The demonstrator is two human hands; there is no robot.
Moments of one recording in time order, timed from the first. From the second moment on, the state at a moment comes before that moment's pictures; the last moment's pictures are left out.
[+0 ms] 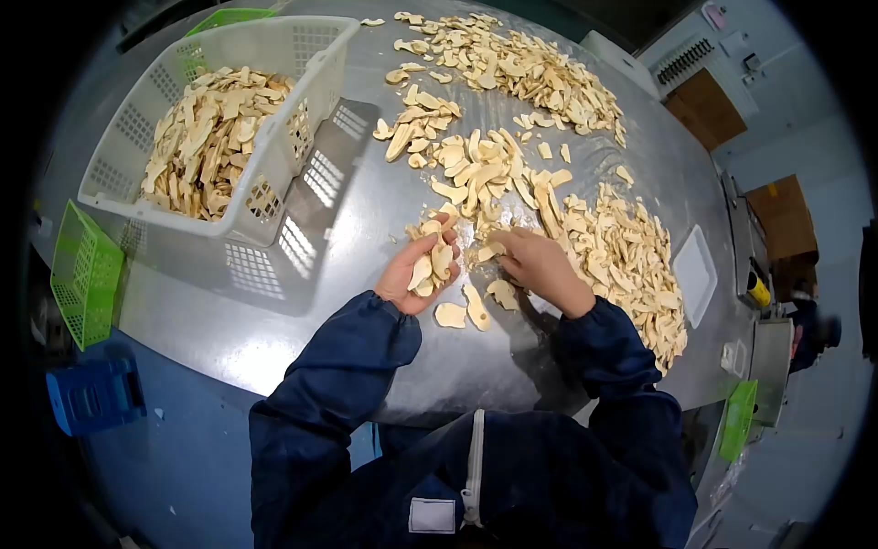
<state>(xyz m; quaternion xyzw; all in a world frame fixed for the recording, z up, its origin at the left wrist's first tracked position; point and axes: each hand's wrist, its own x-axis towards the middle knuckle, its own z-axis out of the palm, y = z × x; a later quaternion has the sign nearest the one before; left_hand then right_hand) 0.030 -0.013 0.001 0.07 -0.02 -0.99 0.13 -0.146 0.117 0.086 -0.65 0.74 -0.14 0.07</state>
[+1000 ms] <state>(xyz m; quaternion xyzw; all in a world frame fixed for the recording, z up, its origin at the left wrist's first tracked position) 0.034 -0.004 0.027 0.06 0.00 -0.99 0.12 -0.168 0.129 0.096 -0.33 0.60 -0.44 0.58</state>
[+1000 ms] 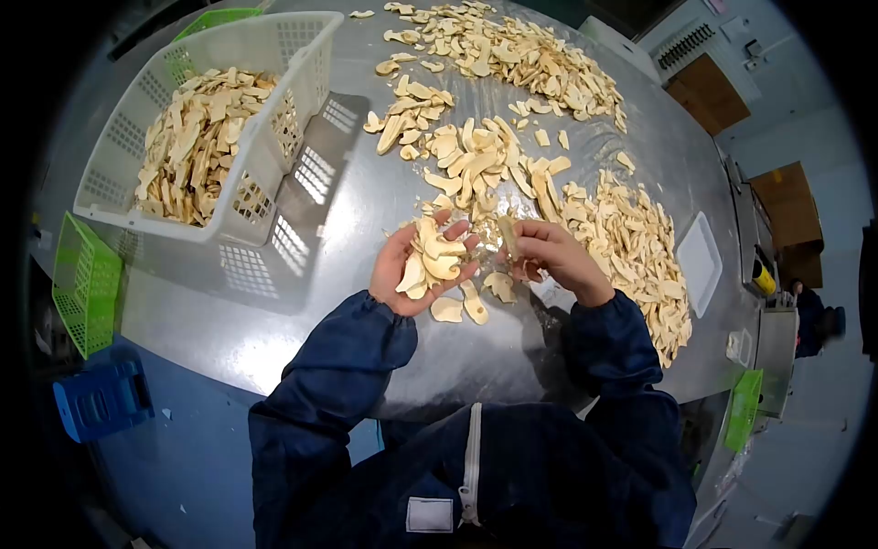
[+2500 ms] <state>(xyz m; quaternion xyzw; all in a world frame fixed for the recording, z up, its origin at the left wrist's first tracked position) 0.028 0.006 -0.001 0.10 -0.07 -0.99 0.10 -0.236 0.094 0.027 -0.59 0.80 -0.09 -0.12</state>
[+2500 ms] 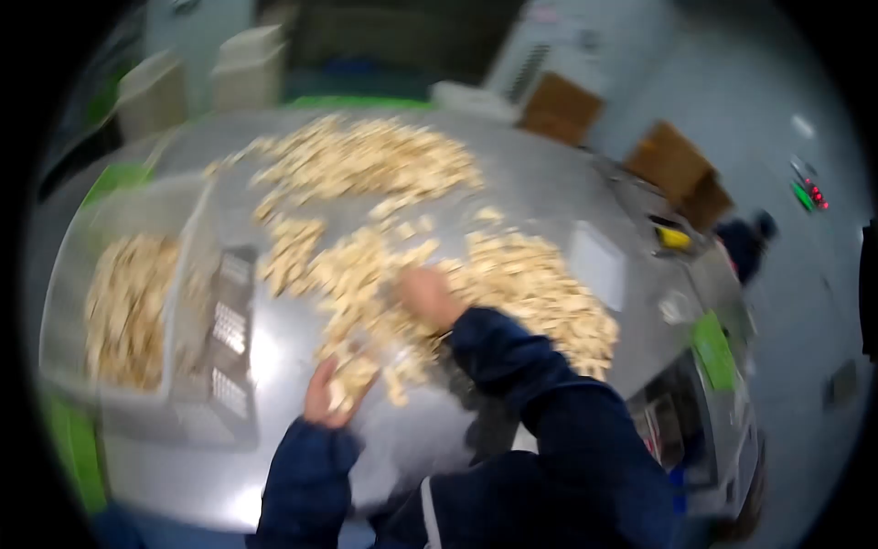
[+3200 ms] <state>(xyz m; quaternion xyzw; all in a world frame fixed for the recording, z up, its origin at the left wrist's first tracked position) 0.033 0.009 0.003 0.02 -0.21 -0.98 0.06 -0.131 0.152 0.089 -0.70 0.63 -0.34 0.06</state>
